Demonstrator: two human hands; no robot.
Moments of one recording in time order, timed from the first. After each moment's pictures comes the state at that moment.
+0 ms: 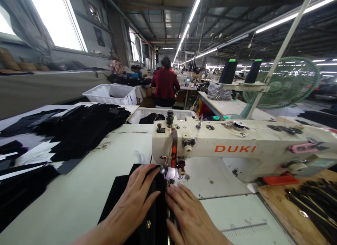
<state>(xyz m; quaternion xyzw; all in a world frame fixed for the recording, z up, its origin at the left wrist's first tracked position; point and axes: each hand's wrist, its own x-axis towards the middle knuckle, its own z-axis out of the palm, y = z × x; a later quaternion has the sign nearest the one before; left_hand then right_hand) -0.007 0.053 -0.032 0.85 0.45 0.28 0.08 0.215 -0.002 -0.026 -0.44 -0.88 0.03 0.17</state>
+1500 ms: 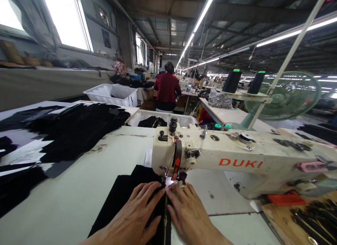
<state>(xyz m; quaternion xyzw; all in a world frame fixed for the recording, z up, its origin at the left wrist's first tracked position) 0.001 0.053 -0.024 0.92 0.35 0.19 -0.02 0.219 0.041 -0.028 -0.45 -0.87 -0.02 0.20</state>
